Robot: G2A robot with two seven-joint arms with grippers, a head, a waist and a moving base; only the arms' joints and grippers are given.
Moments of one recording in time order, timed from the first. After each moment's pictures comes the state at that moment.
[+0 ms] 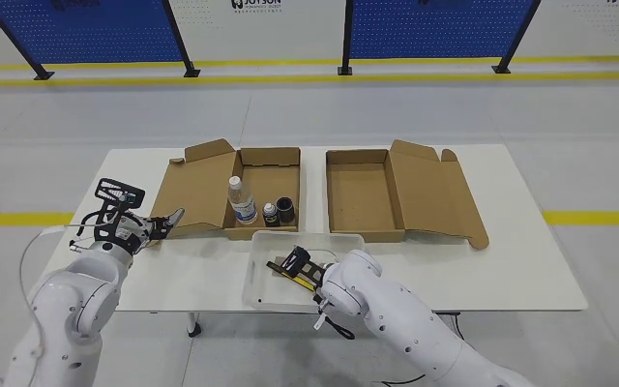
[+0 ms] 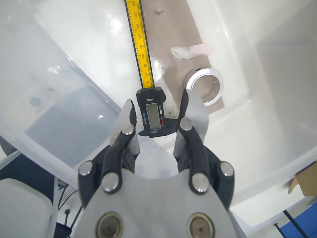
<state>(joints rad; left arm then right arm) 1.57 -1.03 -1.79 -1.93 1.25 -0.26 -0.48 -0.94 -1.41 0.65 -1.47 -1.18 -0.06 1.32</state>
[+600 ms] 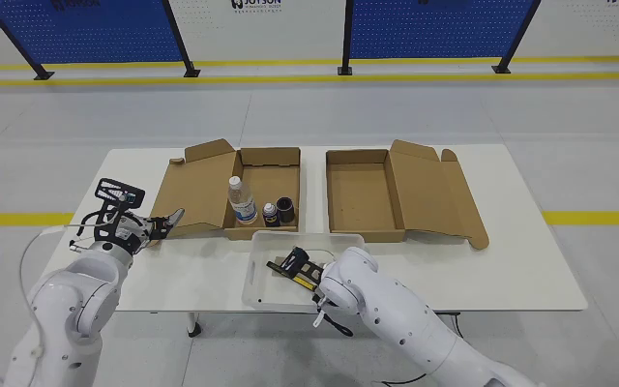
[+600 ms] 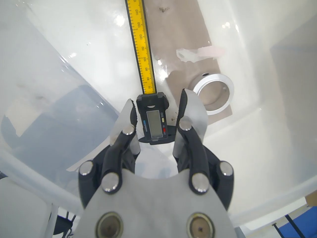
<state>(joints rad) 1.57 -1.03 -1.79 -1.93 1.25 -0.26 -0.48 -0.92 -1.43 0.64 -1.38 -1.15 -0.08 1.30</state>
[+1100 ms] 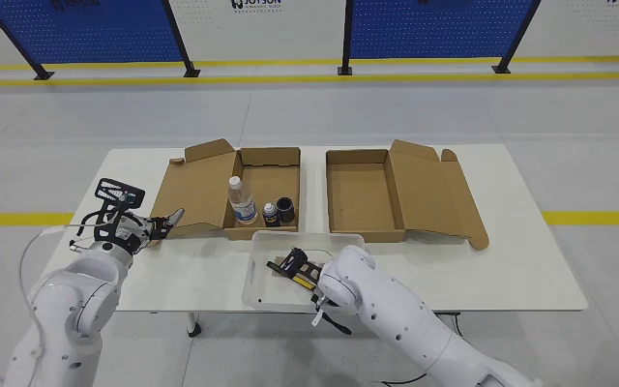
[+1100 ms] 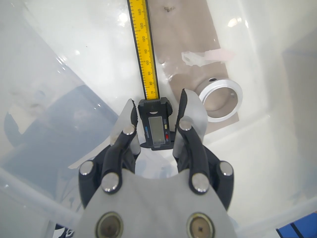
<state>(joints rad) 1.57 -1.03 -1.79 -1.93 1.25 -0.26 -0.48 -0.90 -1.45 0.63 -1.33 -1.13 -0.10 1.29</state>
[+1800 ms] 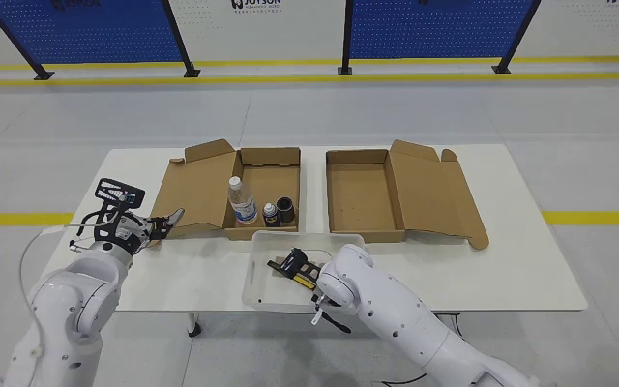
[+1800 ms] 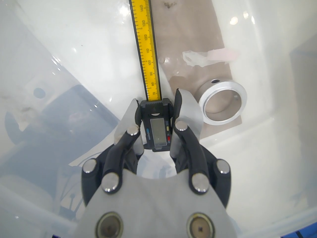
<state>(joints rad) 1.57 -1.03 -1.79 -1.93 1.25 -0.26 -0.48 -0.89 -1.47 0.64 -1.28 -1.12 -0.11 1.30</state>
